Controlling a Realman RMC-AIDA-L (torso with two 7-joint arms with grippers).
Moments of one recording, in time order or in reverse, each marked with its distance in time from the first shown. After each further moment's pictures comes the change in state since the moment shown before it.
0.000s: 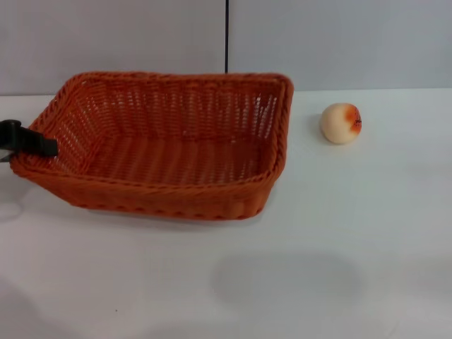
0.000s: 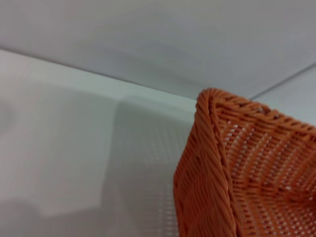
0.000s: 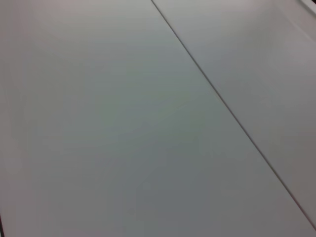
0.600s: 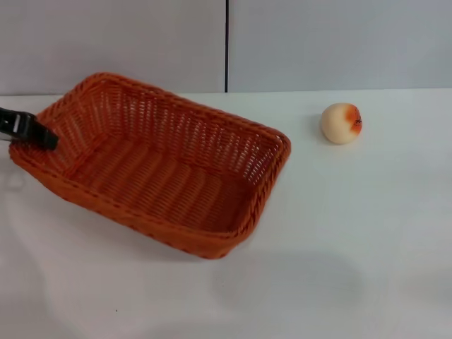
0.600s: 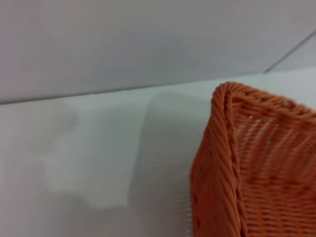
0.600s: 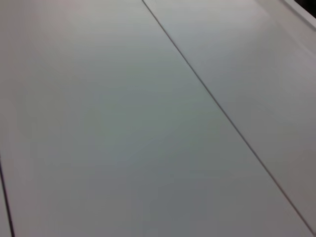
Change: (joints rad) left arm -0.150 0.078 0.143 -0.127 0.179 -0.078 0.099; right arm -0.016 0.003 0.004 0.026 0.002 -0.085 0.000
